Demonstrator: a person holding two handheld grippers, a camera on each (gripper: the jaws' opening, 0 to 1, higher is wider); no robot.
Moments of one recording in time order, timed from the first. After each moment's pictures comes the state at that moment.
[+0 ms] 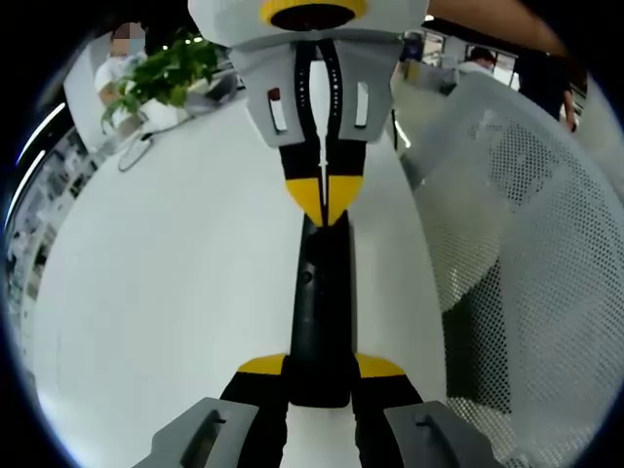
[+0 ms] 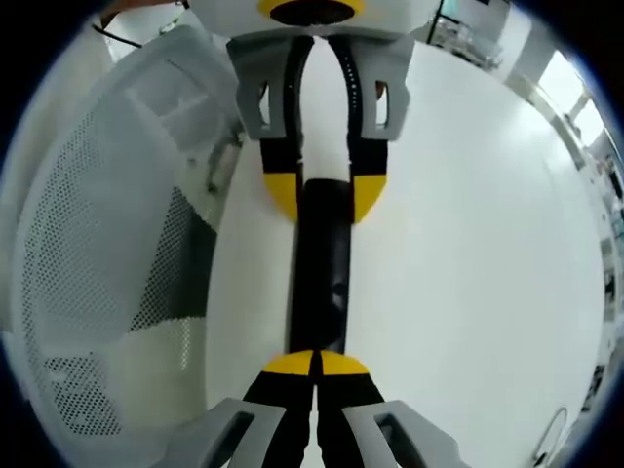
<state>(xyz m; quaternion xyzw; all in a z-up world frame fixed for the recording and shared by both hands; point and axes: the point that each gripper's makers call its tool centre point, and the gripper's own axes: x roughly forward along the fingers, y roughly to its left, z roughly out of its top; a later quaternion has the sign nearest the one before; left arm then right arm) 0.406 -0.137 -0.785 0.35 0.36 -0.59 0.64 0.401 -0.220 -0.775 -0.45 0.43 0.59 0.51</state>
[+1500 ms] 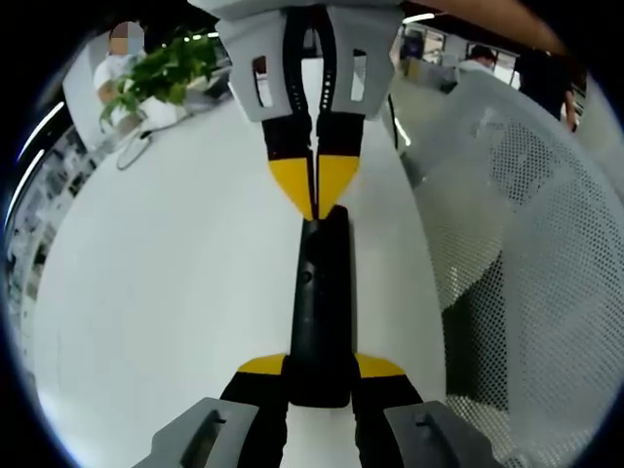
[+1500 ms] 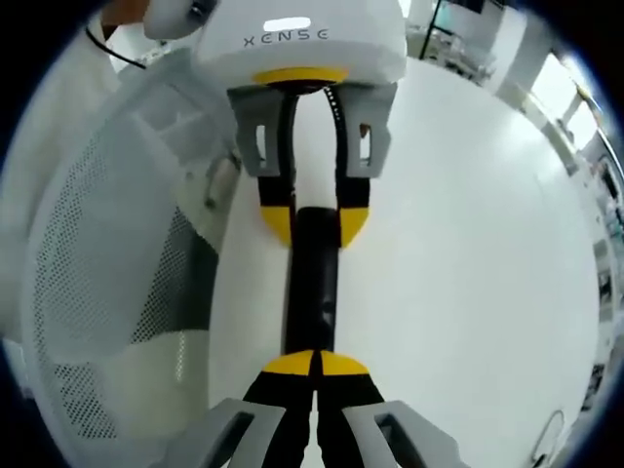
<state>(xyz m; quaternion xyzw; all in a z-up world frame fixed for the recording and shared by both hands) 0.406 -0.136 -0.785 0.35 0.36 -0.58 0.63 0.406 -0.206 -0.756 -0.43 0.41 0.60 0.53</state>
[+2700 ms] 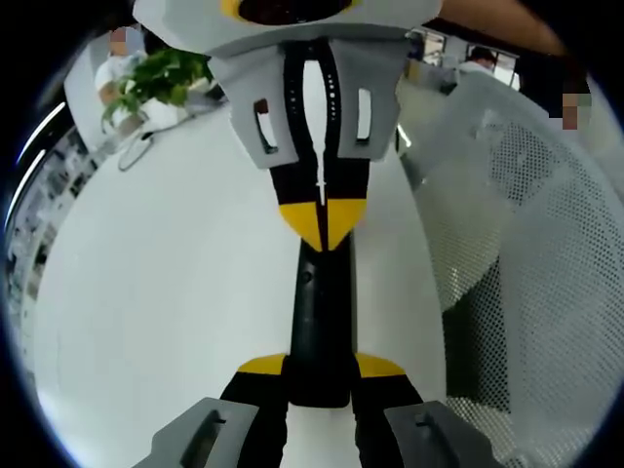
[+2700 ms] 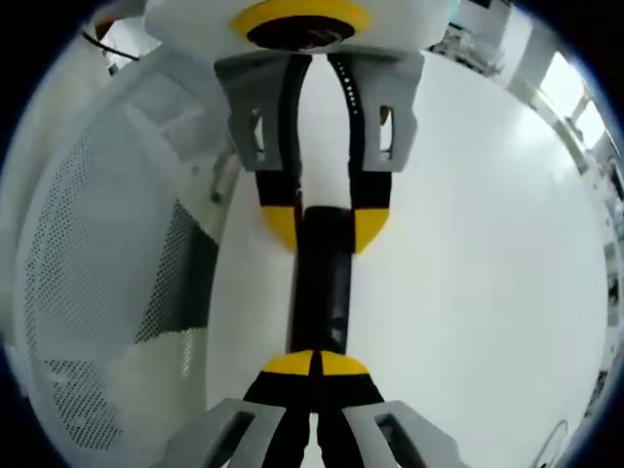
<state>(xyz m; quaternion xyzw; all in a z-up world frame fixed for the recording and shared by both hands) 0.407 -0.136 -0.786 0.35 0.36 -0.58 0.64 0.398 -0.197 -0.775 -0.43 0.42 0.61 0.51</state>
